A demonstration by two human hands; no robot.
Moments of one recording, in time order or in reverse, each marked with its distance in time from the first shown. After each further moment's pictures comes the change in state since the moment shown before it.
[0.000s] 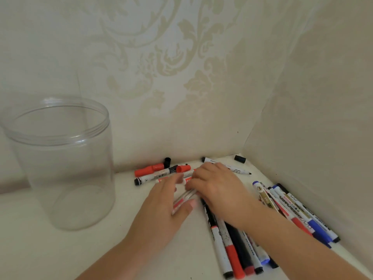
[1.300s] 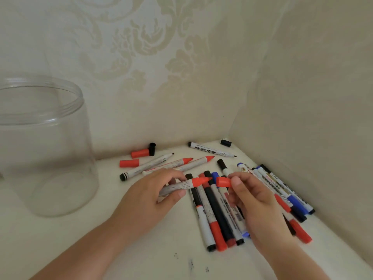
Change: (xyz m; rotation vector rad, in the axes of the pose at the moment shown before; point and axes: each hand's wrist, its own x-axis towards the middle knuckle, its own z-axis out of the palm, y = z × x) left_hand -0.002 0.005 -0.009 -0.019 -0.120 0.139; right_hand -0.082 -0.032 -0.027 1.220 0.435 1.106
